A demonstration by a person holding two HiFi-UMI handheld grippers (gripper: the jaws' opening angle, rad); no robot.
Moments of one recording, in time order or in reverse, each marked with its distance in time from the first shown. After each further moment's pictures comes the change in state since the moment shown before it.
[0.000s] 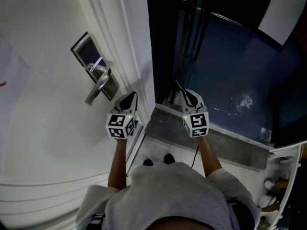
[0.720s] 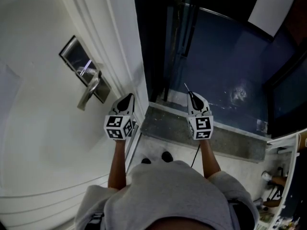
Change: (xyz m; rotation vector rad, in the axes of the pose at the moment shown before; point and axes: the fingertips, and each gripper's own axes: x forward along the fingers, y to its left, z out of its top) left arm 0.014 -0.012 -0.019 -0.033 0.027 -0.047; right arm -0.045 -0.045 -0.035 0.023 0.080 -0.162
